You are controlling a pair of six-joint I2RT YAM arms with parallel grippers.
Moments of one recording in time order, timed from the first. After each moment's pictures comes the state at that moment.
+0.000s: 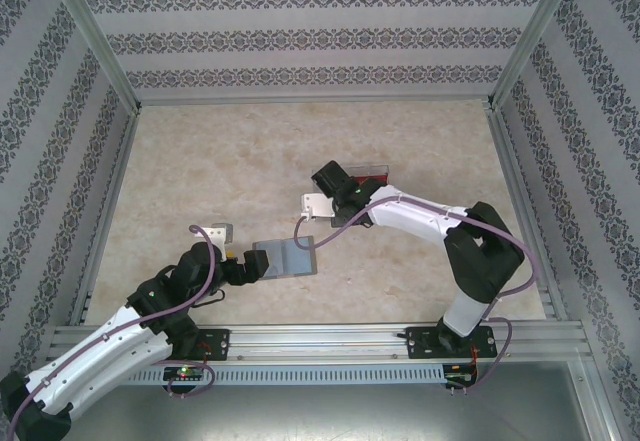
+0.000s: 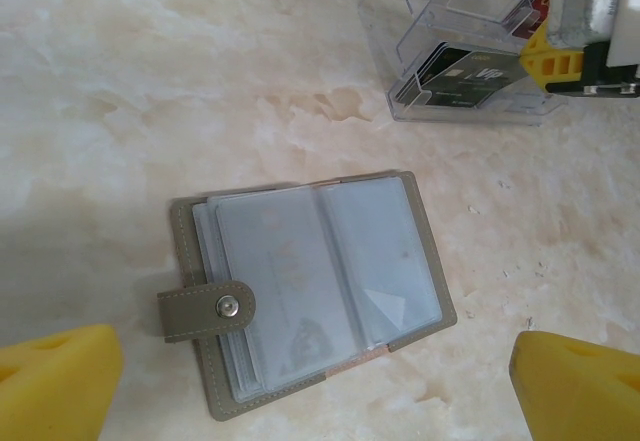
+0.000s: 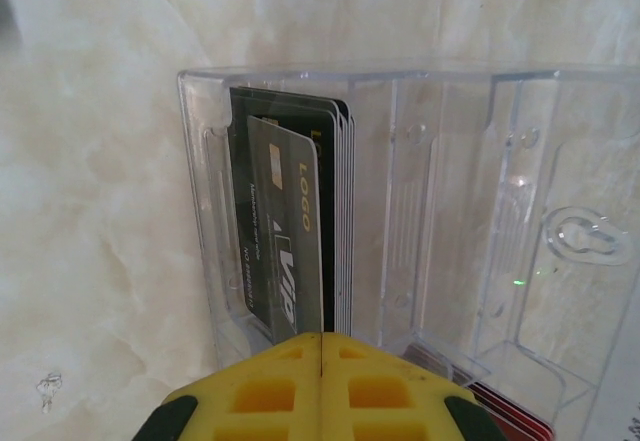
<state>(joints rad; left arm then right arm) -0.72 0.46 0.34 -0.51 -0.13 -0.71 0.75 1.73 1.17 -0.54 0.27 -0.92</state>
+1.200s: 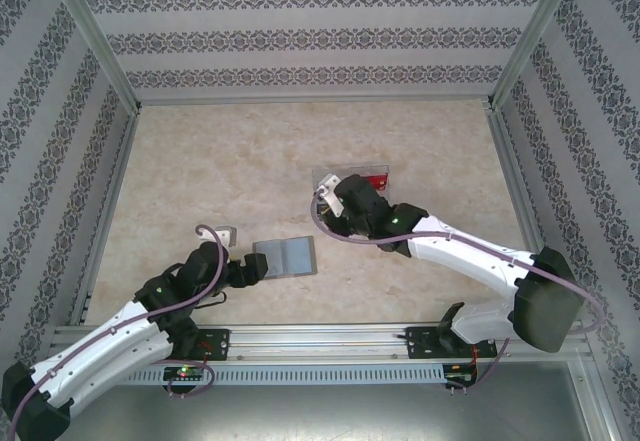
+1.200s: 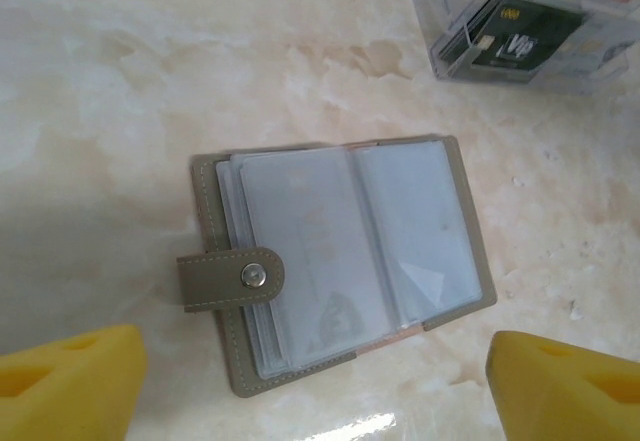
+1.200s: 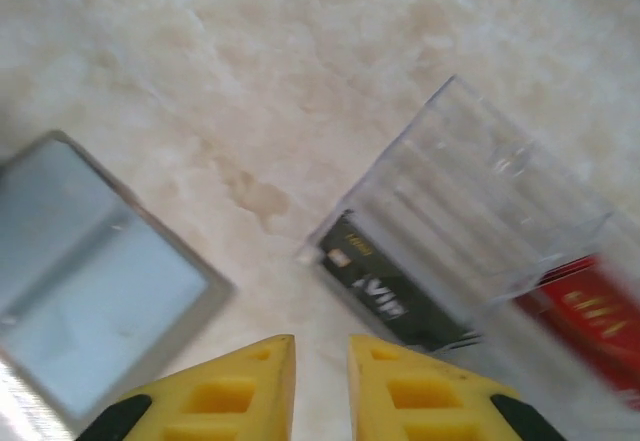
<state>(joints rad) -0.72 0.54 0.32 -0.50 -0.11 -0.75 0.85 1.33 0.92 -0.37 0.09 0.06</state>
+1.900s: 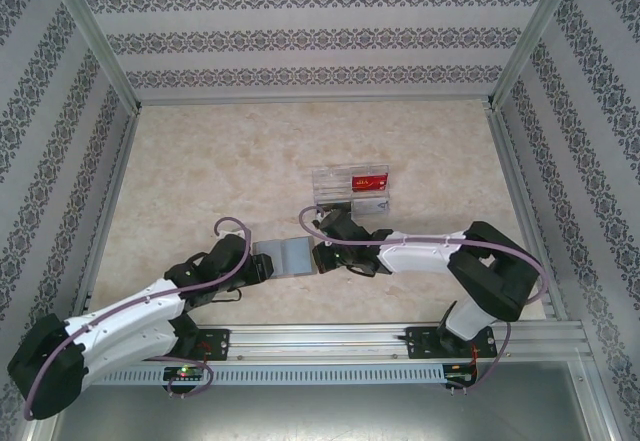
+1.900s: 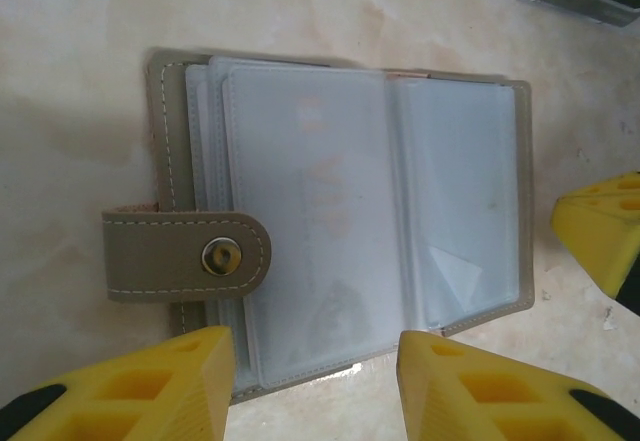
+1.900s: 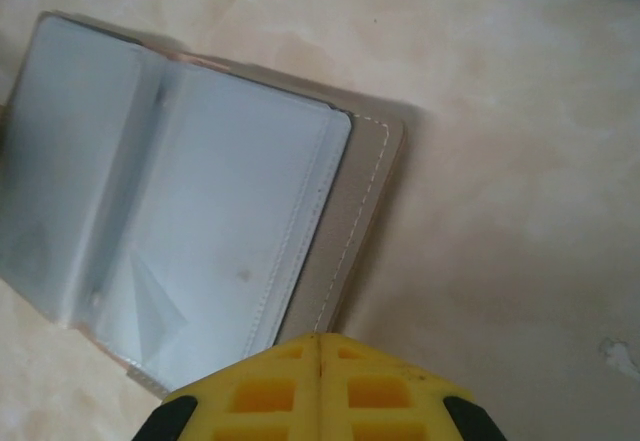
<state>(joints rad) -0.72 0.89 0.32 -0.30 -0.02 -0.90 0.91 1.60 0.70 -0.04 -0.10 0.57</state>
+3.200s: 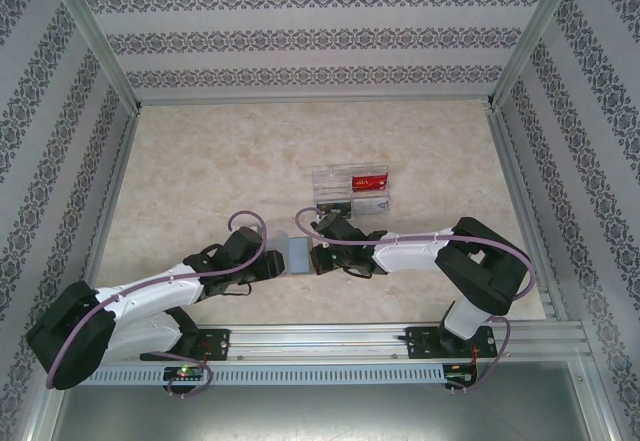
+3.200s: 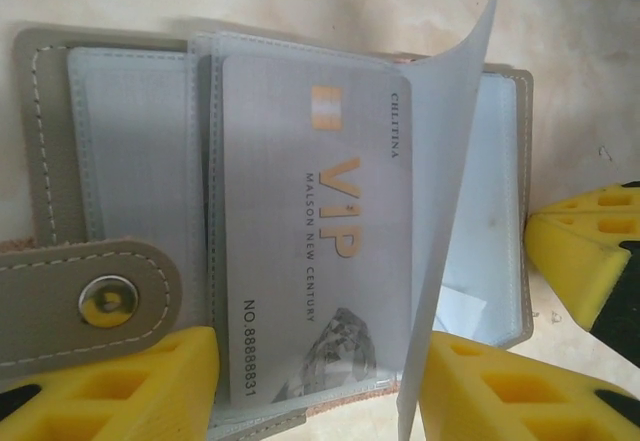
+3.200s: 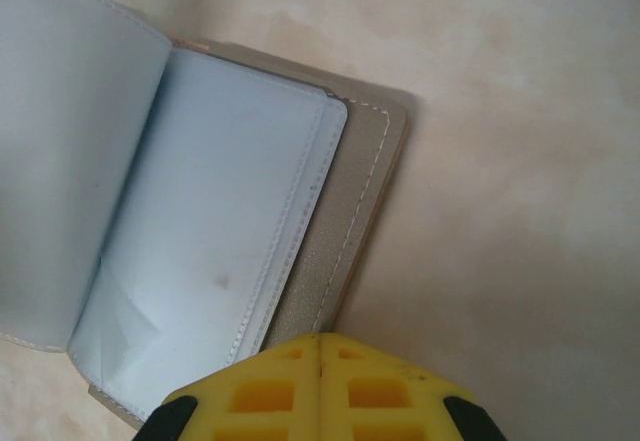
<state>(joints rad) -0.72 1.10 0.37 -0.18 0.04 -0.90 0.92 1.65 0.70 0.00 -0.11 0.60</state>
